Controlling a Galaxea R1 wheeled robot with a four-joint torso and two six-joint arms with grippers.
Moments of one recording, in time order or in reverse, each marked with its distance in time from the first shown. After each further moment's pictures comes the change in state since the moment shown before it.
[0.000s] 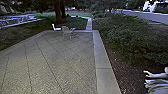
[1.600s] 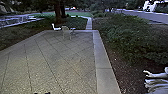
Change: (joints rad) left arm -0.227 -0.155 0.031 -0.124 0.241 0.004; right arm -0.003 -0.002 0.004 0.000 0.008 0.000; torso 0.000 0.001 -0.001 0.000
